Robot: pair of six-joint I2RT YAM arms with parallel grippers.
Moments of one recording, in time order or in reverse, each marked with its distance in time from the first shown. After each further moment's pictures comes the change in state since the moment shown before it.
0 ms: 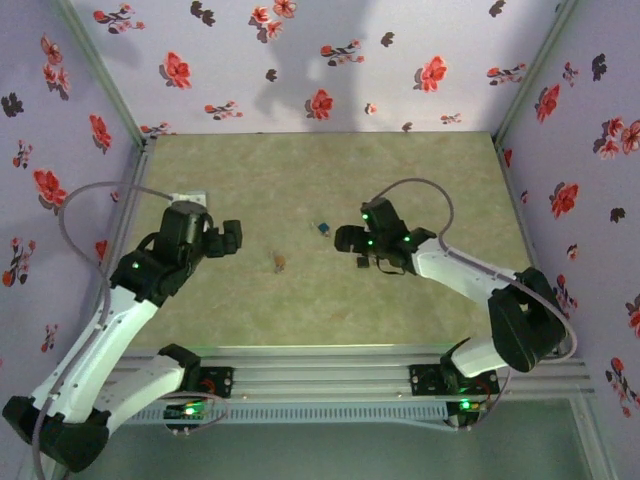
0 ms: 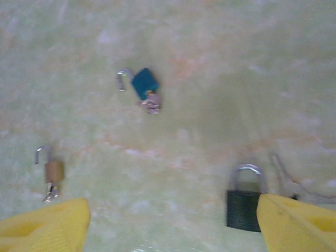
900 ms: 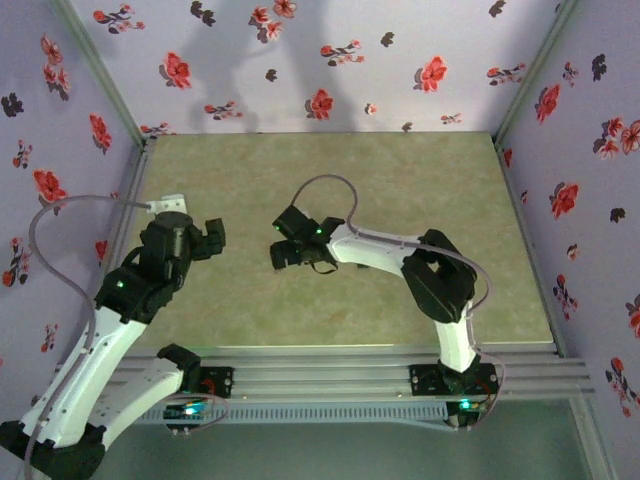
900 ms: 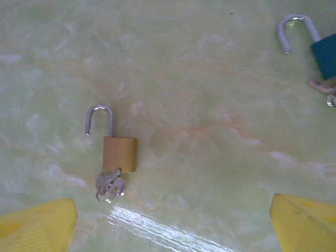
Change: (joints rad) left arm 0.000 -0.109 -0.025 0.001 -0.163 -0.009; right arm 0.300 0.532 0.538 -0.237 0.114 -0.018
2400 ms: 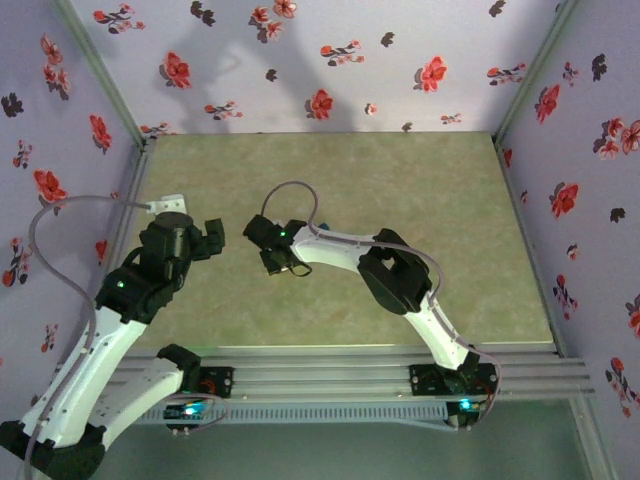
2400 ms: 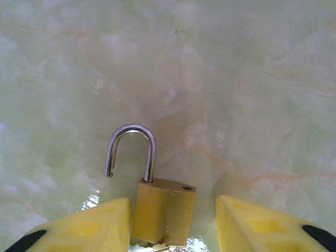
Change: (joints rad) left arm 0.000 -0.001 -0.003 0.000 -0.008 0.000; right arm 0.064 0.289 0.313 -0.166 0.074 -0.060
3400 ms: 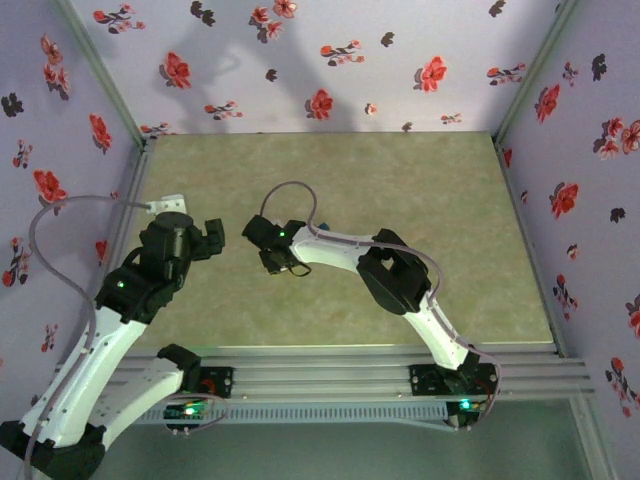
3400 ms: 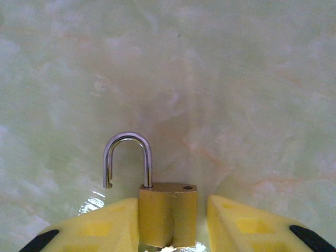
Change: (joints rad) left arm 0.000 0.000 0.000 0.000 0.000 0.000; right arm 0.004 0.006 0.005 0.002 0.004 -0.001
